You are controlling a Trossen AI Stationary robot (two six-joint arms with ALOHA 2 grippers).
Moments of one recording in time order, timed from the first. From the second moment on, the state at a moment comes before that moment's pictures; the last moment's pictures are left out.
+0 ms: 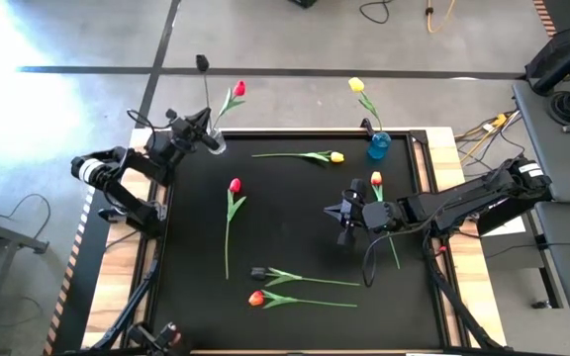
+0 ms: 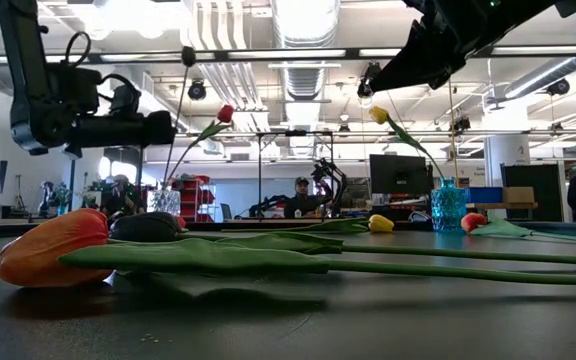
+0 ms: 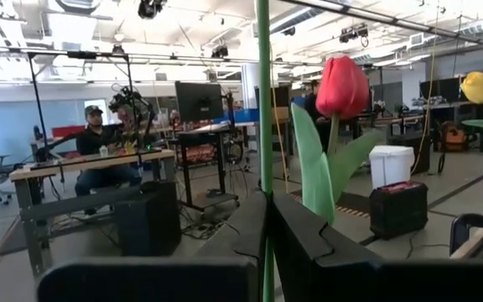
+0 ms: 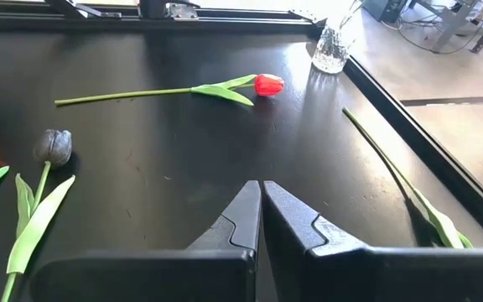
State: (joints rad) left arm 1.10 1.56 0.26 1.57 0.17 0.06; right arm 0.22 1.22 0.71 -0.02 0.47 0.12
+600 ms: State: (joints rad) left arm 1.10 1.56 0.25 1.57 0.16 0.07; right arm 0.22 1.22 0.71 -0.02 0.47 0.12
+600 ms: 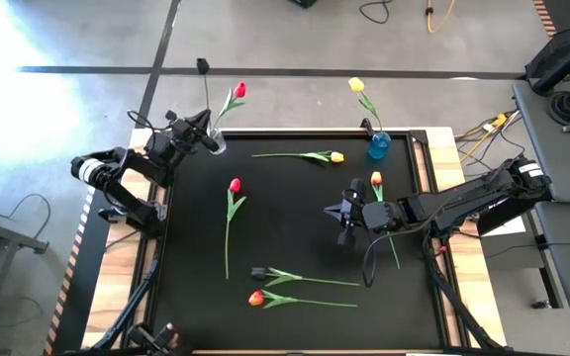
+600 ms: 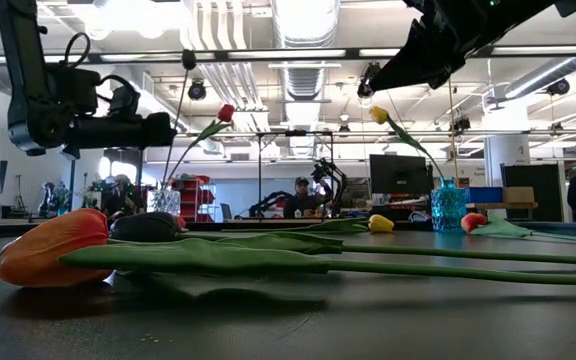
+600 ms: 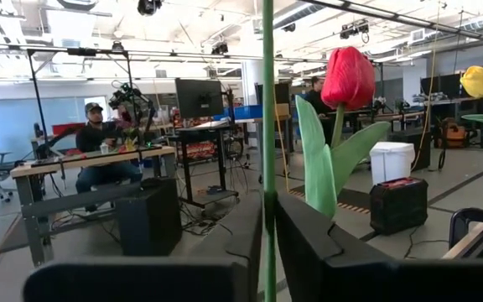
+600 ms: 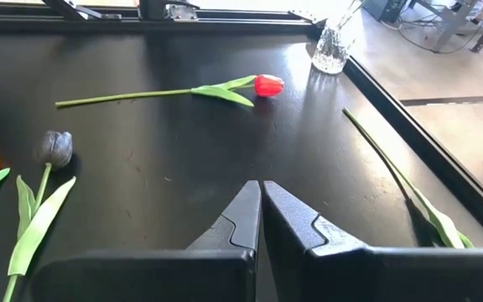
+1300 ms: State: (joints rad) left arm 1.10 1.52 0.23 1.57 0.23 0.02; right arm 0.22 1.22 0.71 -0.02 0.47 0.11
